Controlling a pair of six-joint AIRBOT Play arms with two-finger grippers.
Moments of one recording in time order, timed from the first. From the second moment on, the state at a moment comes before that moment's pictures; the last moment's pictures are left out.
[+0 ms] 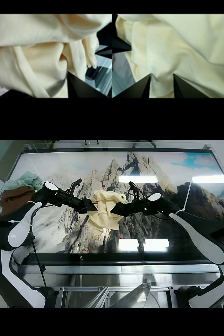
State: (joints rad) left arm -0.07 -1.95 1.51 0.64 -1.30 -0.98; right arm 0.34 -1.82 1.28 -0.34 0.86 0.96
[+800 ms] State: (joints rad) left arm 0.15 -1.73 1.51 0.22 -1.66 -0.93; right arm 0.15 -1.49 1.29 -0.32 1.02 0.89
